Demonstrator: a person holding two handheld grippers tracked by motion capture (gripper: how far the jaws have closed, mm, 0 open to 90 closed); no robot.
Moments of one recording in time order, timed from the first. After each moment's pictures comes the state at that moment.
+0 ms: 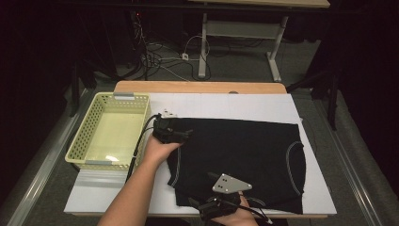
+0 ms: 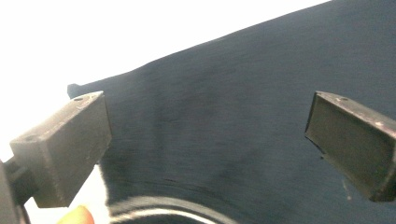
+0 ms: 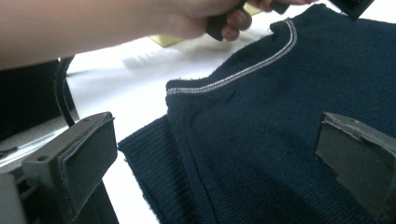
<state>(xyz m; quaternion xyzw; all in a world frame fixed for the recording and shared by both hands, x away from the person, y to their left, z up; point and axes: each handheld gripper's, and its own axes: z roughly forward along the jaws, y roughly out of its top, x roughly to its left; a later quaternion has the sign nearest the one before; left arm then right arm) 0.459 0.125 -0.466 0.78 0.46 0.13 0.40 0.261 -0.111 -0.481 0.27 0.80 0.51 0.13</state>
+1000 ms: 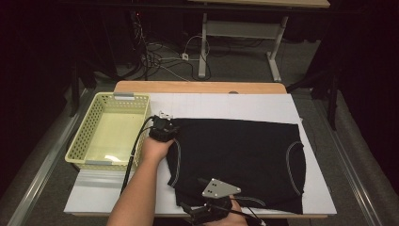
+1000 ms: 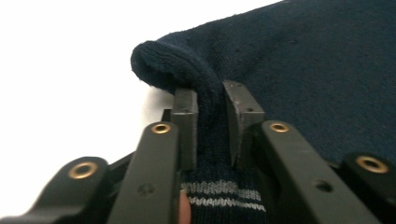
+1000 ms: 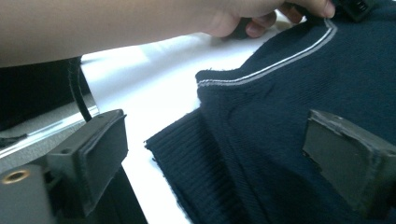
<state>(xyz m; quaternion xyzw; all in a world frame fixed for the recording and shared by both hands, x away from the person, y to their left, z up) 0.461 0.135 -0.484 0.78 0.48 0.15 0.37 0.252 -0.087 -0.487 0.26 0.82 0.50 0.11</state>
